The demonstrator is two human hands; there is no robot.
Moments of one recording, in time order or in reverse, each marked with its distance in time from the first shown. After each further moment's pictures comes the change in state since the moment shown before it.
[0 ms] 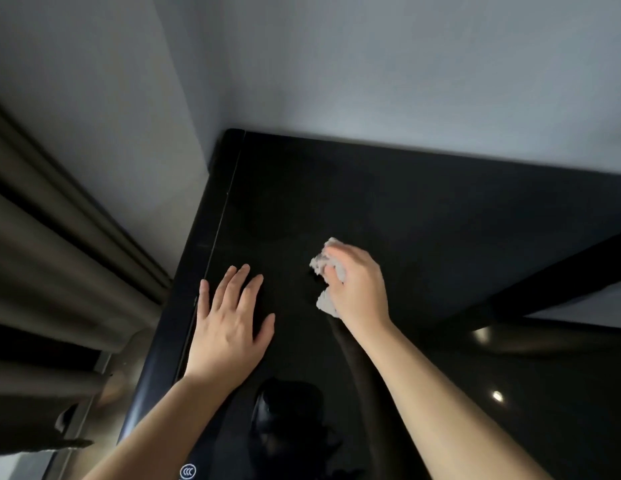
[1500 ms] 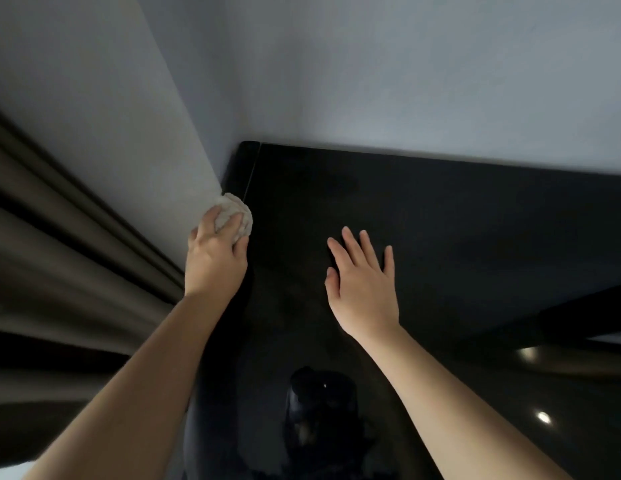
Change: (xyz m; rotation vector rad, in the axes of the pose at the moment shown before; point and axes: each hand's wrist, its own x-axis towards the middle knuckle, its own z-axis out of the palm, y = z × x) left_hand 0.148 -0.054 0.001 -0.084 0.248 -0.247; right_hand 0.058 0.015 0.026 -0.462 -0.300 -0.055
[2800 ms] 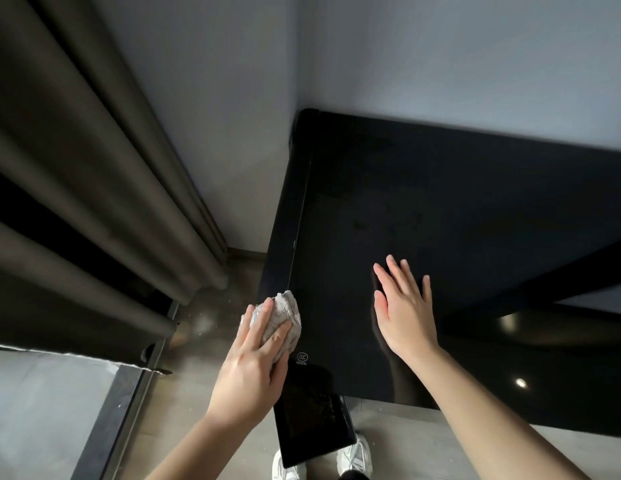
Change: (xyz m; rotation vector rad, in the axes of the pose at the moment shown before) left_hand -0.291 -0.089 -0.120 -0.203 -0.226 0.262; right_hand -0.182 -0.069 0.009 -0.030 0.002 0.078
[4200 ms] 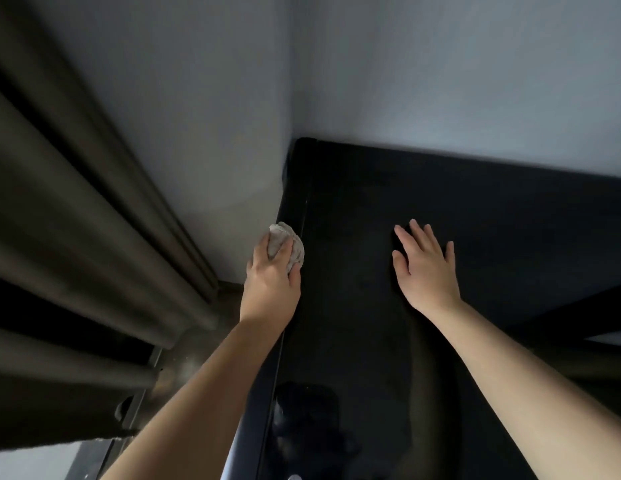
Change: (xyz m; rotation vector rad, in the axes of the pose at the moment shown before) left_hand 0.235 -0.028 0.029 0.002 0.090 -0.225; right_hand 0.176 0.035 -0.010 -0.025 -0.038 0.083
